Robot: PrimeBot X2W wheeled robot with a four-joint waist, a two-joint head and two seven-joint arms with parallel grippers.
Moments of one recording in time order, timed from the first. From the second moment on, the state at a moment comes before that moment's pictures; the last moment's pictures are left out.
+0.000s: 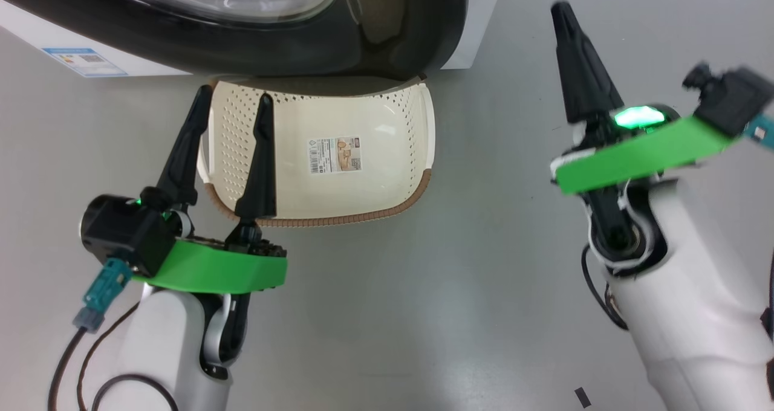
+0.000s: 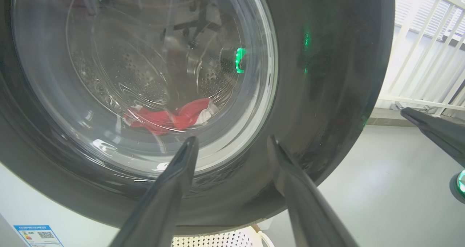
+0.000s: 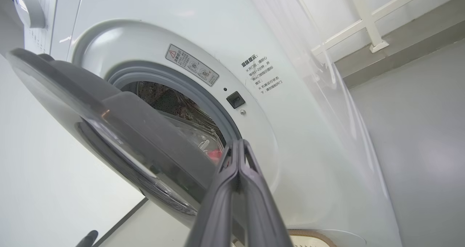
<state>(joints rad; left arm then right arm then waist) -0.49 0.03 -0.13 0.13 -0.27 -0.06 -0.26 -0.62 -0.06 0.21 0.24 0.83 0.13 -0.20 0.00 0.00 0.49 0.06</state>
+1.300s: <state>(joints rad) -0.49 0.03 -0.17 0.15 -0.27 -0.05 -0.26 -1.13 -0.11 0.24 0.70 1.82 0.13 0.64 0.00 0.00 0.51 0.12</state>
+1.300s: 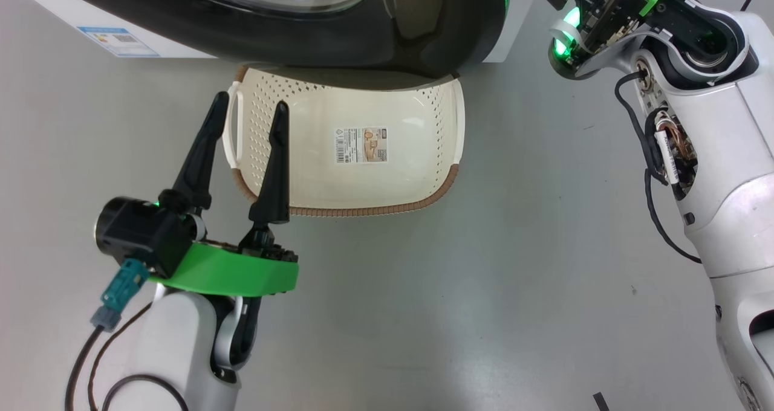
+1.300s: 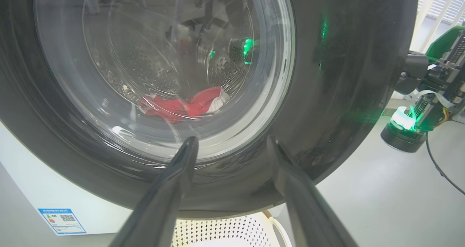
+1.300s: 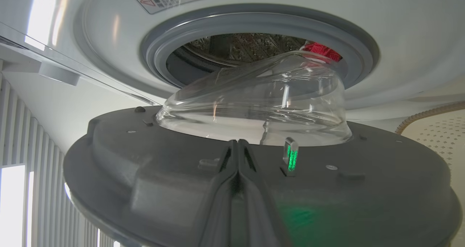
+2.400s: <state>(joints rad) -0.42 0.03 -0.16 0.21 -0.27 -0.04 -0.26 -0.87 -0.11 0.32 0.64 1.88 0.13 0.64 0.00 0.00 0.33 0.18</state>
